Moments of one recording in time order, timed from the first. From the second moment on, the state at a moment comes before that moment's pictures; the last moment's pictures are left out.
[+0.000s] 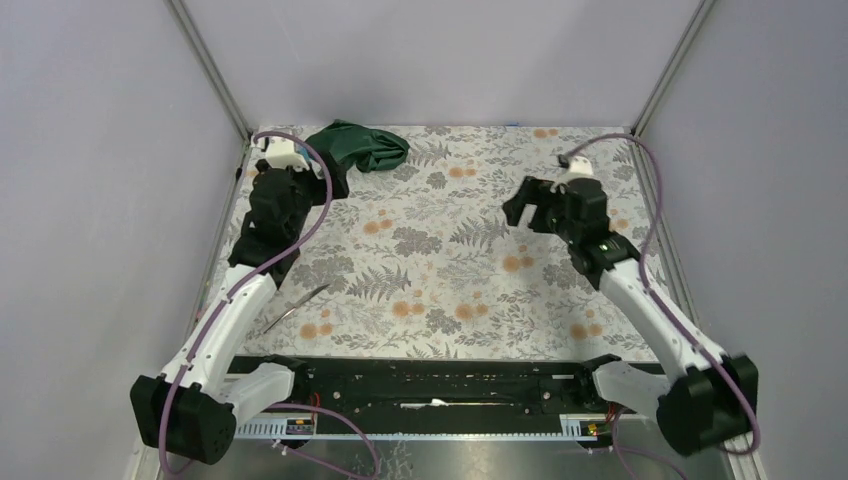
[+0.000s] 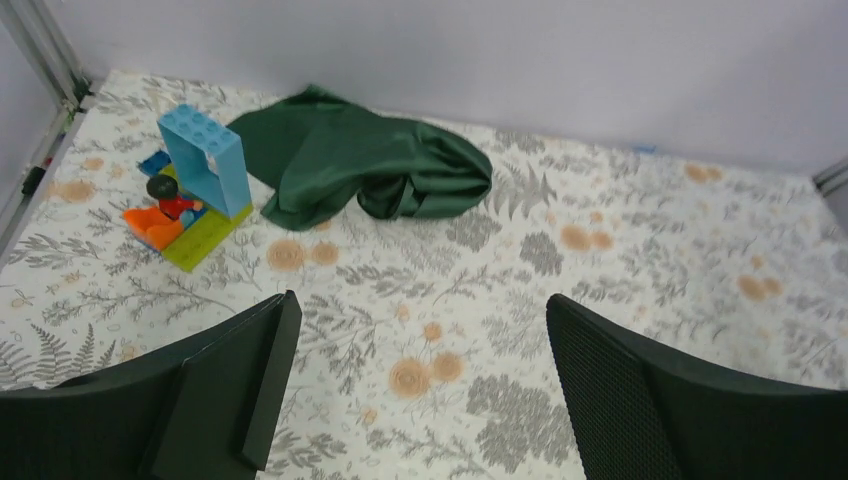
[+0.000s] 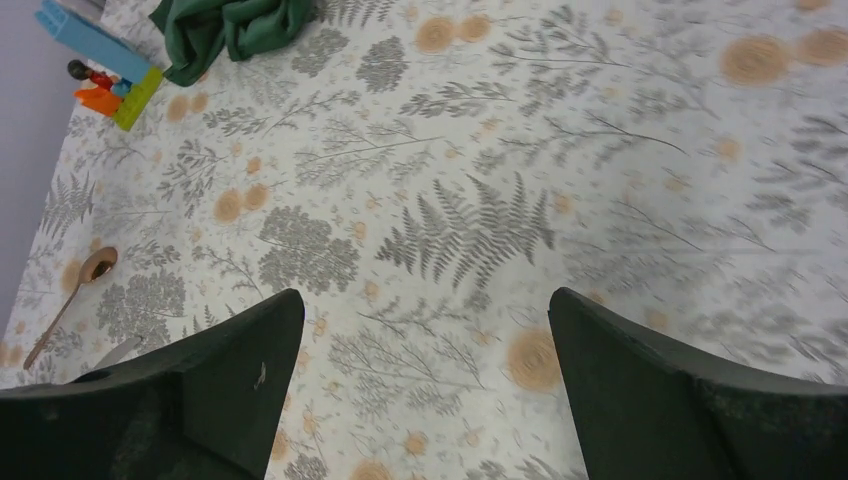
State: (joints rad) left arm -0.25 1.03 0.96 -0.03 -0.15 -0.28; right arm 0.27 1.04 0.81 -0.21 -0.06 0.41
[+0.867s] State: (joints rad) left arm -0.36 1.02 0.93 0.00 -0.12 -0.18; right arm 0.48 2.51 1.77 0.44 -0.15 1.10
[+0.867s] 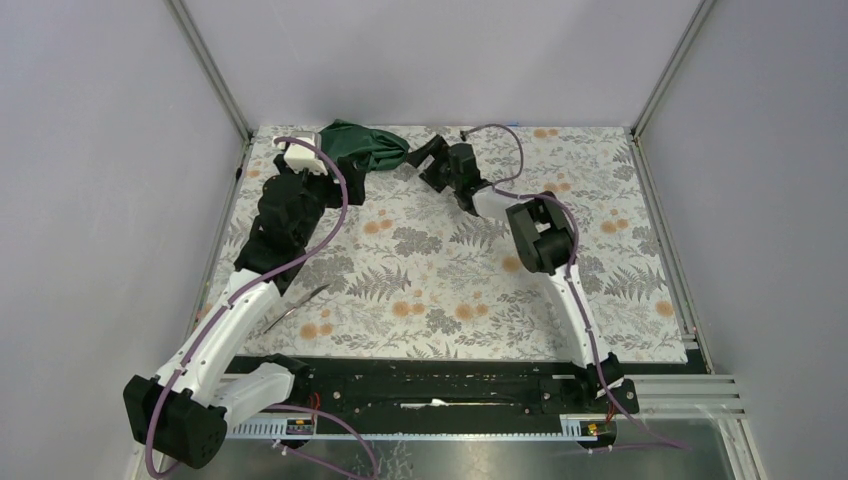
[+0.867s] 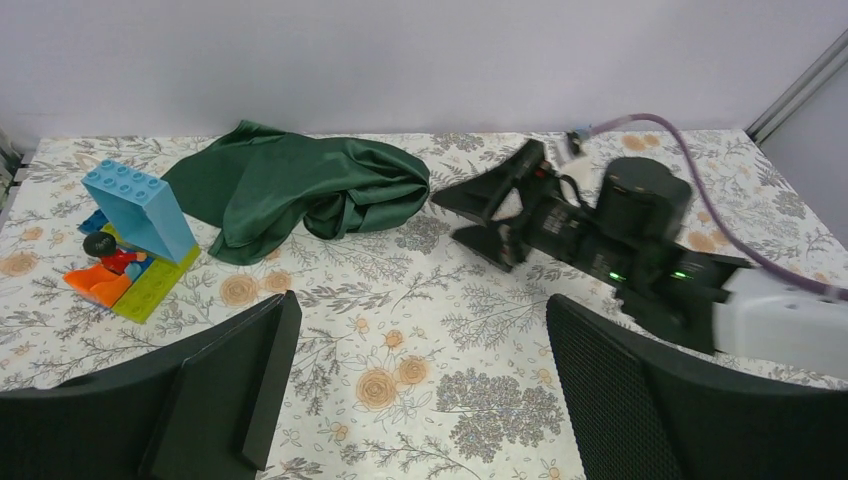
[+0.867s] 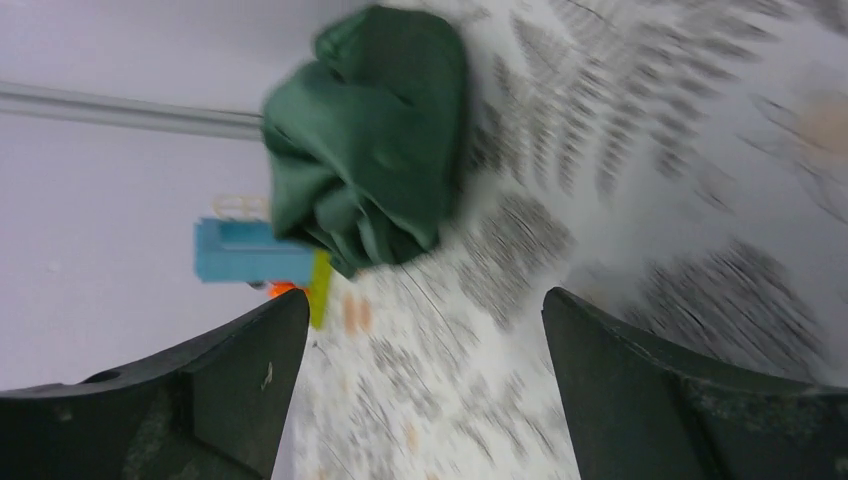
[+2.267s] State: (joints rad) left arm -0.52 1.28 1.01 -0.10 -0.04 -0.24; right arm 0.36 1.55 1.10 -0.68 0.21 0.38
